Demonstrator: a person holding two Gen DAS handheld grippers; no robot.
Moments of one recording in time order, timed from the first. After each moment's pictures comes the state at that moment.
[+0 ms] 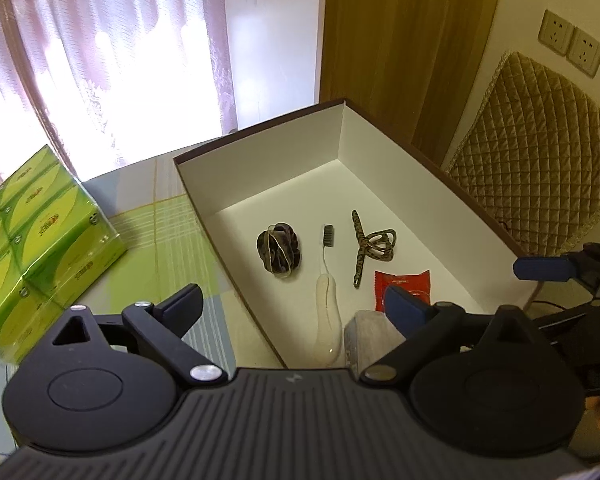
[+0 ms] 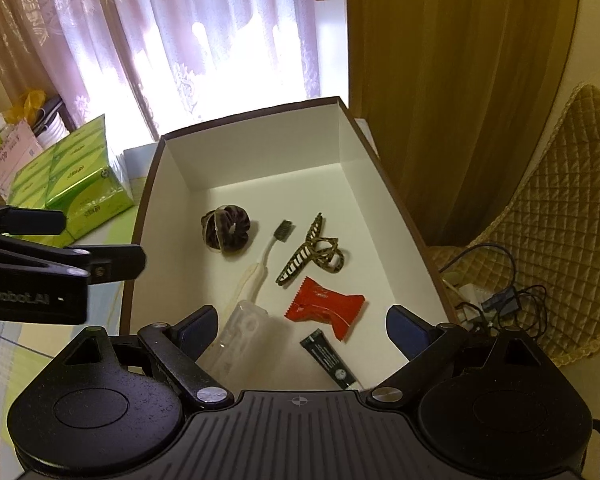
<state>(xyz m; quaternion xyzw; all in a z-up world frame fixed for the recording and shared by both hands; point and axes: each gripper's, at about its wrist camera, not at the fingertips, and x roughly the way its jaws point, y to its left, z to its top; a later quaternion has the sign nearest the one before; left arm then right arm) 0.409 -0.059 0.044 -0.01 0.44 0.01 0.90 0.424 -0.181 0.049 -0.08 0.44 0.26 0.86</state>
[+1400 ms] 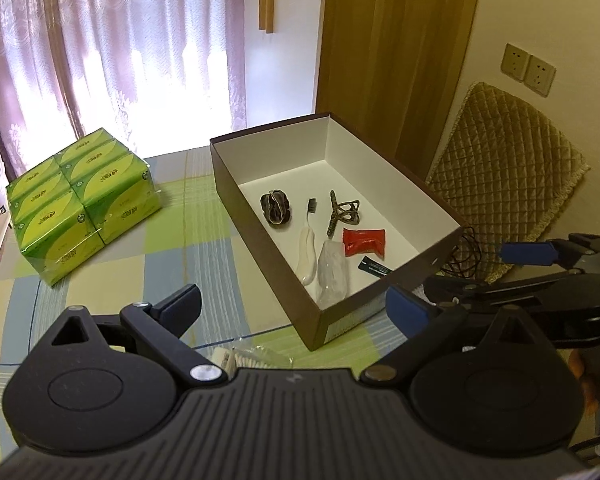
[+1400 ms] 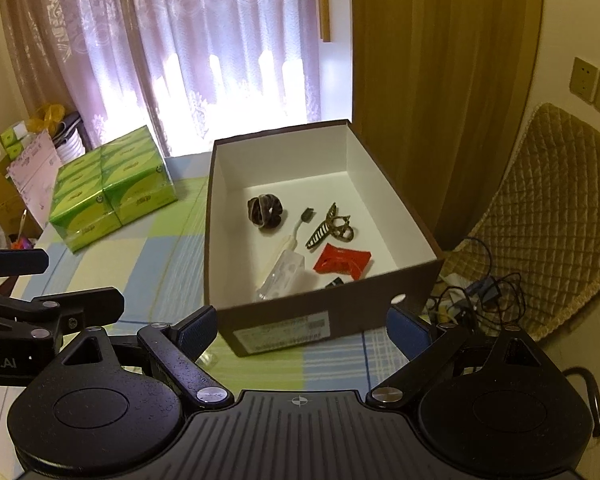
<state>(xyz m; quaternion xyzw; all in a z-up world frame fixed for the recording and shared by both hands) 0.241 -0.071 0.093 -0.03 0.39 0.02 0.92 0.280 -0.207 0.091 -0.07 0.39 0.26 0.88</state>
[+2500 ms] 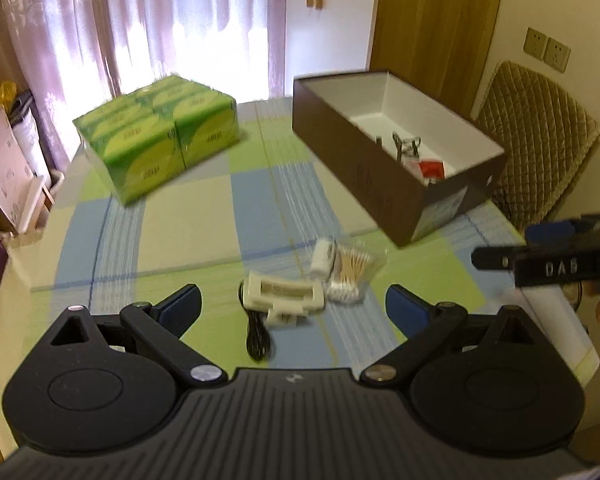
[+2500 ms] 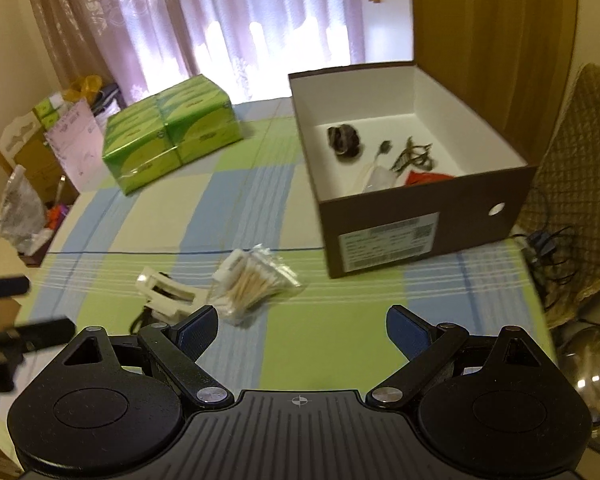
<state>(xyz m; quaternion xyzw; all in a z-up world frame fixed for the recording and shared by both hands) 0.113 0.028 0.036 -0.04 0.41 0.04 0.91 0.205 -0.163 0.023 -0.05 0.42 0.31 0.85</state>
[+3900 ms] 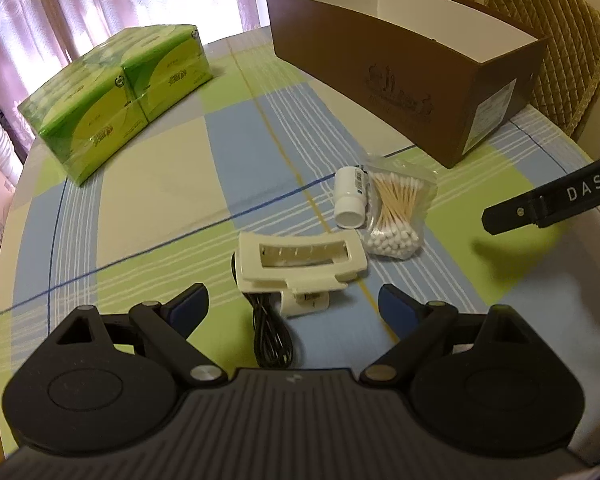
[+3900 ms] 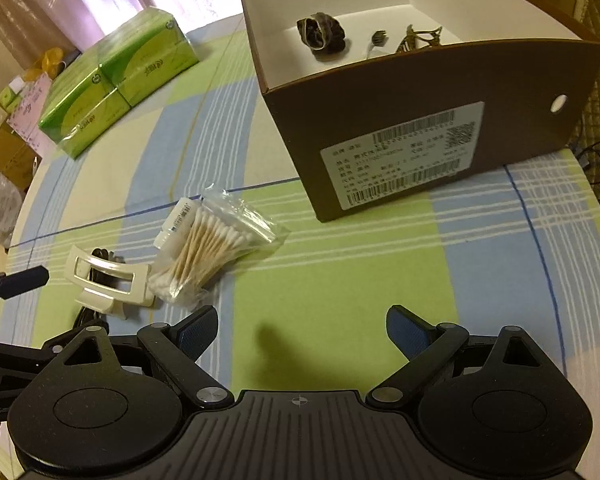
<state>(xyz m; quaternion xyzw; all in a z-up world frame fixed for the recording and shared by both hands) 0.177 0.036 -0.074 0.06 0.46 0.01 0.89 0.270 -0.139 -0.072 -0.03 0.53 0.27 0.80</state>
